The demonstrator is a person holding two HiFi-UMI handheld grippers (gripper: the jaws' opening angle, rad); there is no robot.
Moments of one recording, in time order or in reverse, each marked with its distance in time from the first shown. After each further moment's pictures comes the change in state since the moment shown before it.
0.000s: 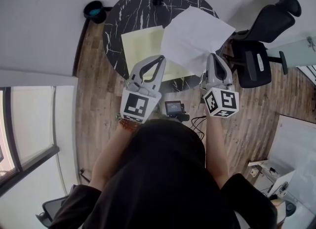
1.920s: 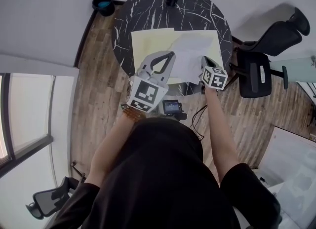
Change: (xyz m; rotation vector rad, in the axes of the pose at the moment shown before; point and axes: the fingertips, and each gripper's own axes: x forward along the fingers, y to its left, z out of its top) left arm 0.023 0.036 -0.033 0.005 0.091 -0.020; right arm 0.109 -0.038 -0.214 0.065 0.555 0.044
